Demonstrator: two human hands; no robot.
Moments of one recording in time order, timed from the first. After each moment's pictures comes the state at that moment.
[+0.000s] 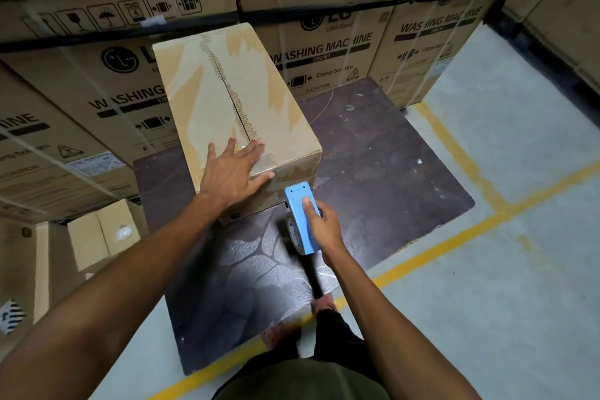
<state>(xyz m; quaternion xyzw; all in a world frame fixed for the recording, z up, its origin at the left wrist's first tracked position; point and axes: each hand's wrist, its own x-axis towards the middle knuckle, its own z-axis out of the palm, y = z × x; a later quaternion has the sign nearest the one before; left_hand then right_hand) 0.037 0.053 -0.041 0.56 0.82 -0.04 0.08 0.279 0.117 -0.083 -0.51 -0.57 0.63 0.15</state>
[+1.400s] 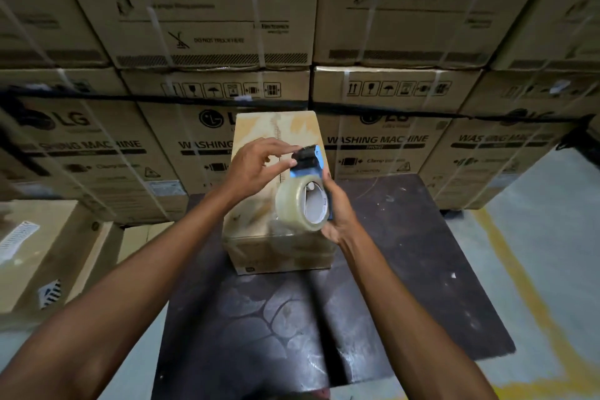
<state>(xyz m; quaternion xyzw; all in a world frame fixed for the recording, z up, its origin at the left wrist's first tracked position) 0.015 0.088 0.109 0.48 0.78 0.41 0.00 0.170 0.230 0.065 -0.18 -0.36 0.92 0.04</state>
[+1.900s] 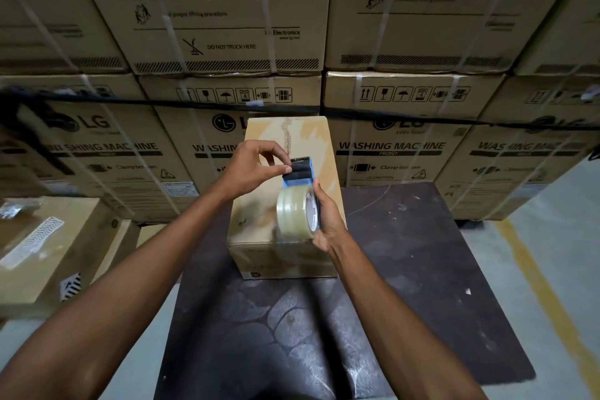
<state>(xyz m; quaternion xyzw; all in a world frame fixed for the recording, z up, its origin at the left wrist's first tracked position) 0.001 0.083 0.121 0.42 0.79 0.45 0.06 0.144 0.224 0.037 -0.22 -0.35 0.91 0.01</state>
